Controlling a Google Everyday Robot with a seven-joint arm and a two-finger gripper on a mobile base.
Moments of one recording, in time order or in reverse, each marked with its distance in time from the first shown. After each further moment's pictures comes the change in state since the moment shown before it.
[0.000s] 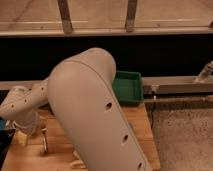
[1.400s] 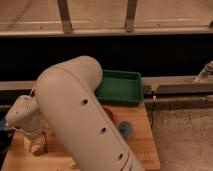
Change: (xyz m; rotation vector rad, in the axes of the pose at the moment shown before) arm 0.019 0.006 0.071 -0.020 0.131 0.206
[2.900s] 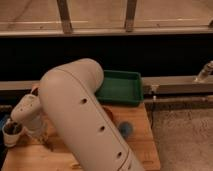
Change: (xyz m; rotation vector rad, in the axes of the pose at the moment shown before) arm 0.003 -0.010 0.013 -0.054 0.028 0.060
